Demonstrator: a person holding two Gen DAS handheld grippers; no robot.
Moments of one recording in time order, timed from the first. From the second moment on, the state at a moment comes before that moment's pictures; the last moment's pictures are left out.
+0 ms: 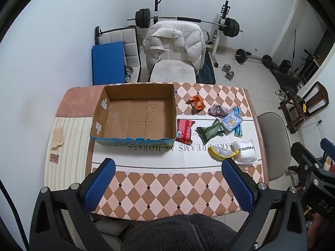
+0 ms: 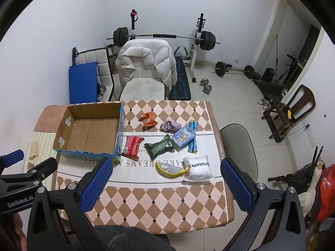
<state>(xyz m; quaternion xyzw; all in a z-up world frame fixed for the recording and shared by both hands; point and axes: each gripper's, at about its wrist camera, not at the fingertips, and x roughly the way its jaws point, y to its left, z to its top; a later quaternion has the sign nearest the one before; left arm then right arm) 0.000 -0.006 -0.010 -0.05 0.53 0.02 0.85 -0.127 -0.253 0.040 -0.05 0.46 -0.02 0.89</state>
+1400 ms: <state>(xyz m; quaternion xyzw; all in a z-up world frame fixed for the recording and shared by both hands) -0.012 -0.015 0.006 -0.04 0.52 0.03 0.85 -0.134 -0.261 0.043 -0.04 0.46 -0.01 0.89</state>
